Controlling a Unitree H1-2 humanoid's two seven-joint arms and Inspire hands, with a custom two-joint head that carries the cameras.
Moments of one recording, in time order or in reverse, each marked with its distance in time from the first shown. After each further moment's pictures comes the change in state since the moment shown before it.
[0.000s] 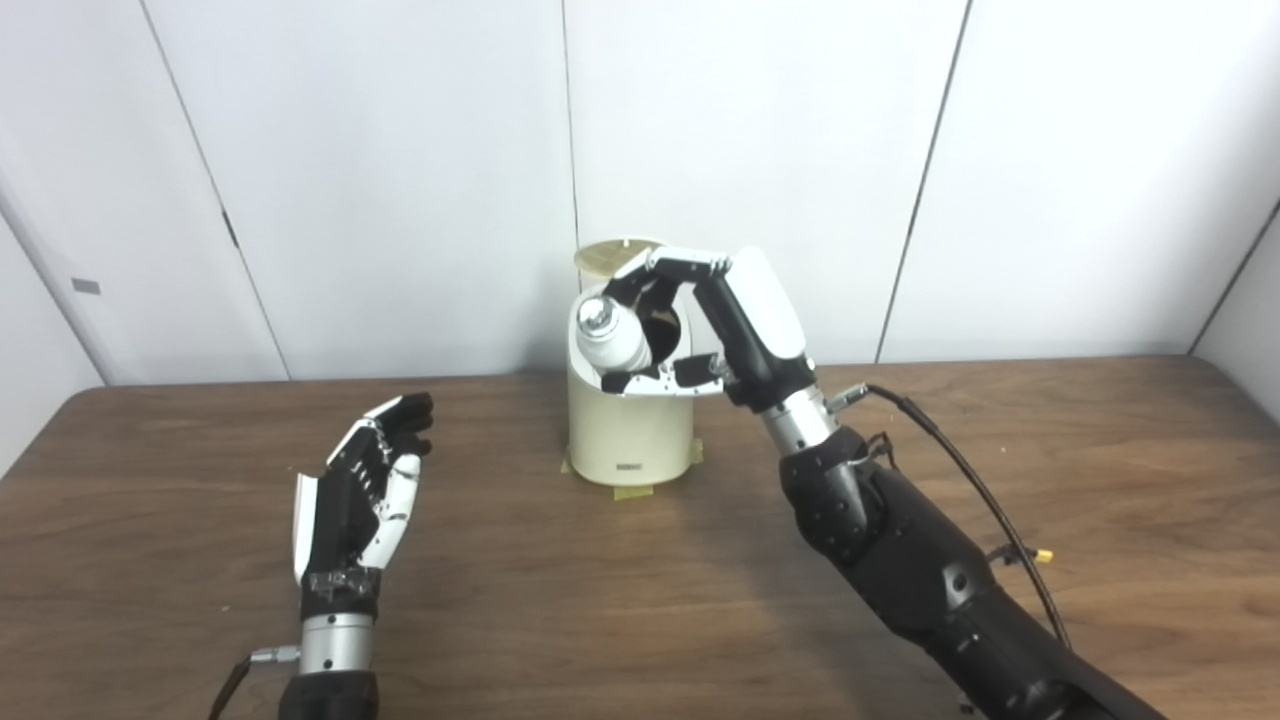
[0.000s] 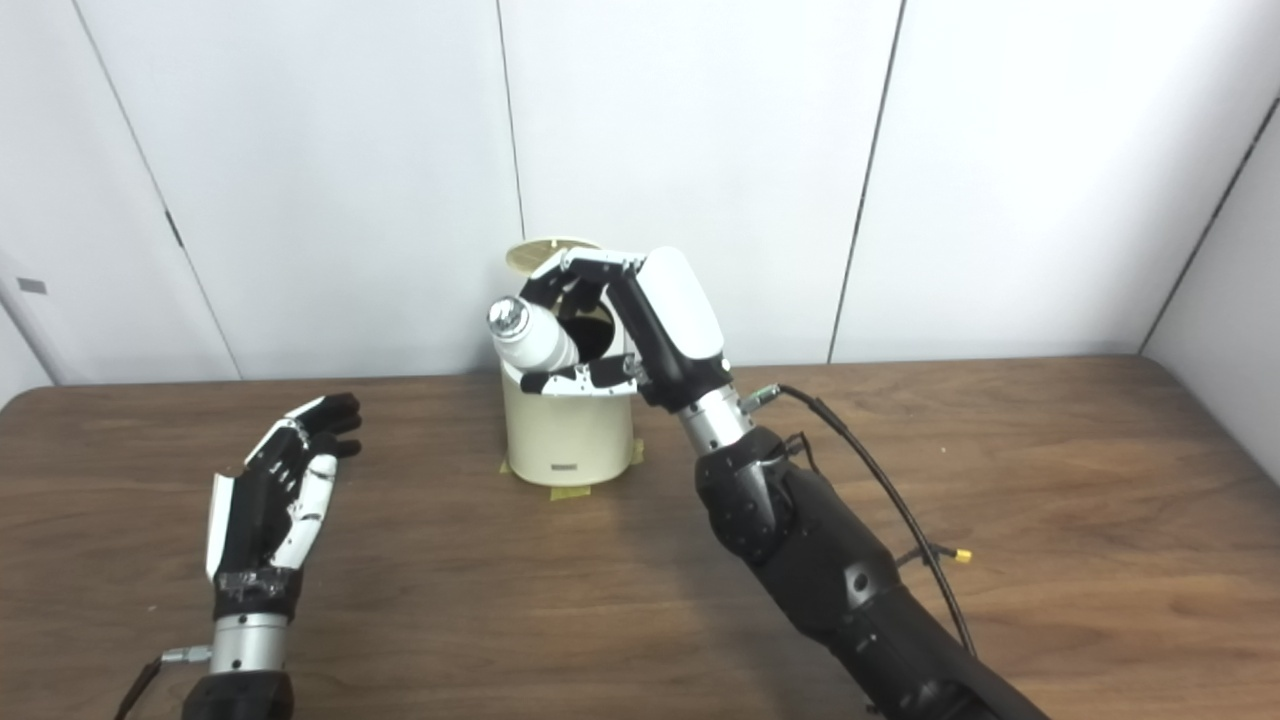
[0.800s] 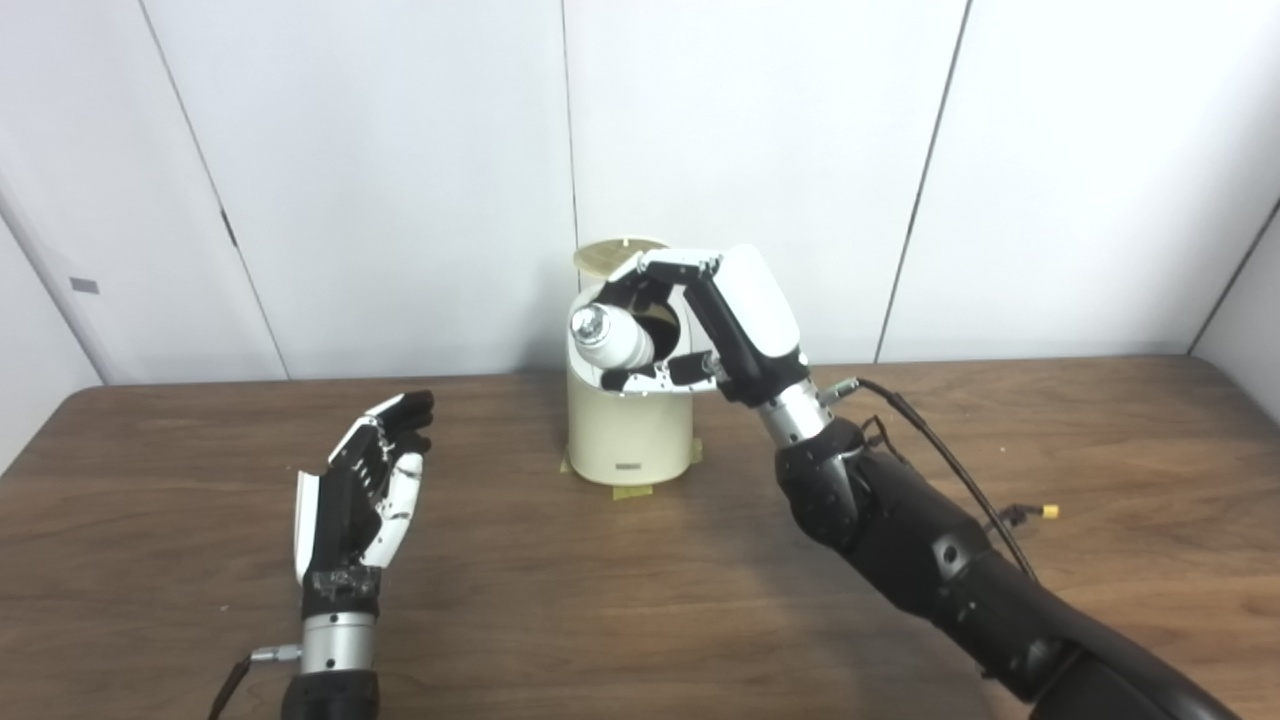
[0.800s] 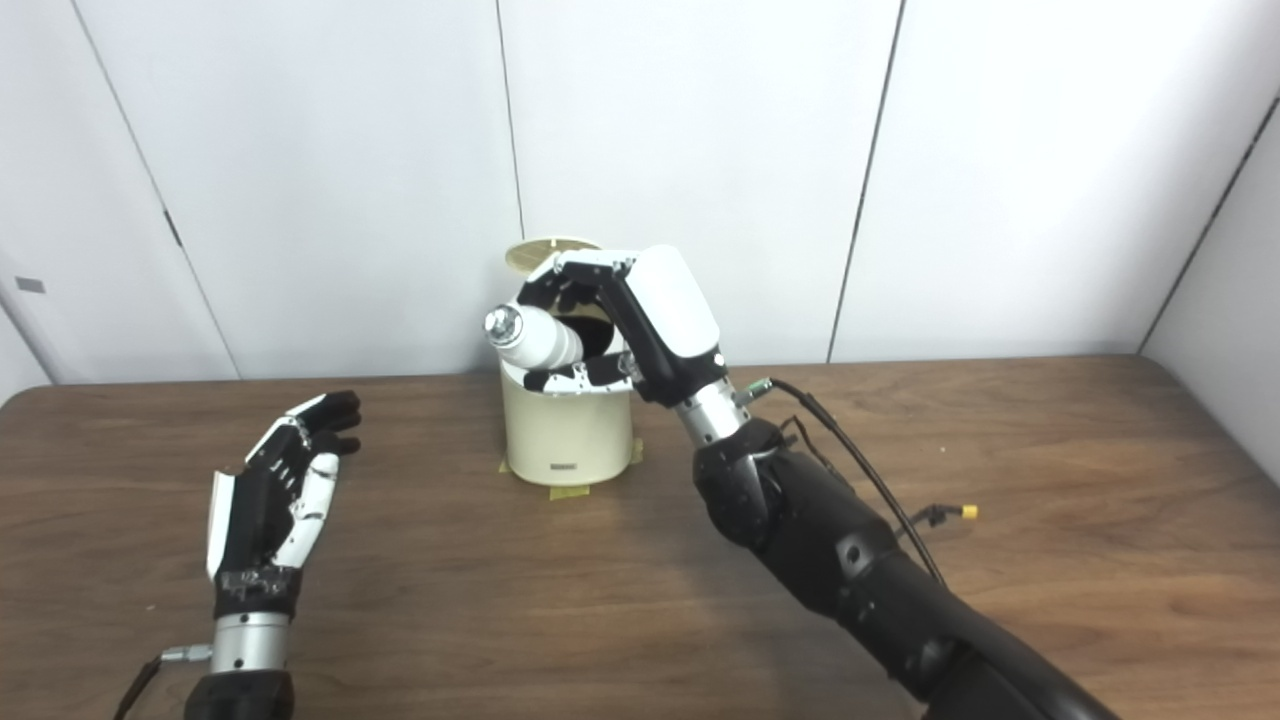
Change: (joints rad) left arm 0.003 0.001 -0.011 -0.012 0.037 0.000 0.026; right arm -0.097 -0.041 0.135 0.104 -0.014 -0.002 -0.154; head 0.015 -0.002
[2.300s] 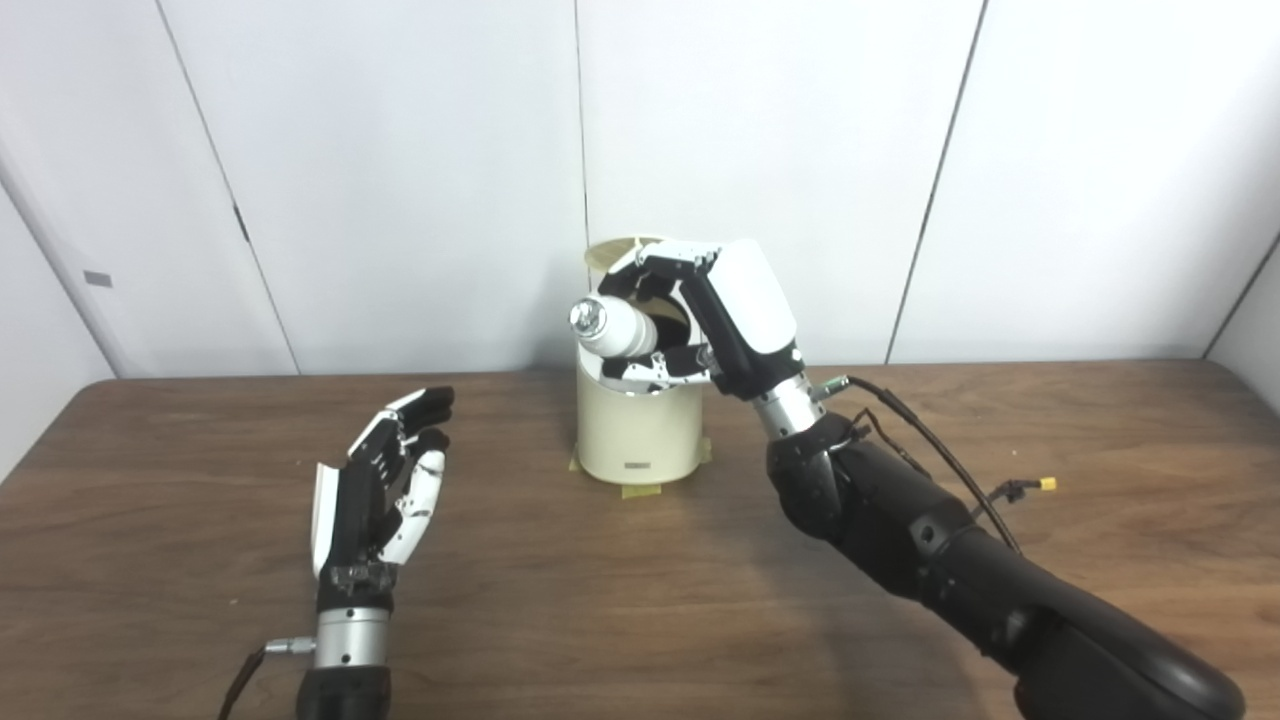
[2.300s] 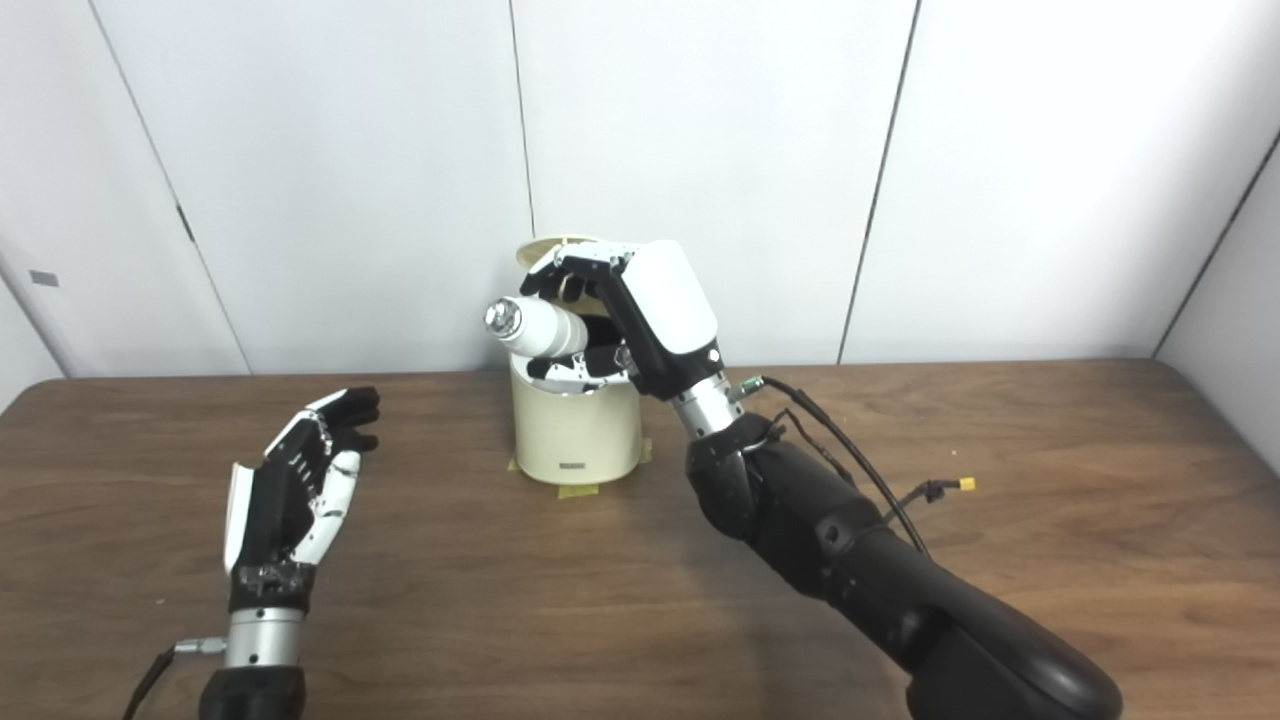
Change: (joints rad) left arm 0.008 -0.003 -0.012 -0.025 0.040 0.000 0.009; right arm -0.057 0.026 0.116 0.162 -0.006 -0.001 -0.153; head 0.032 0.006
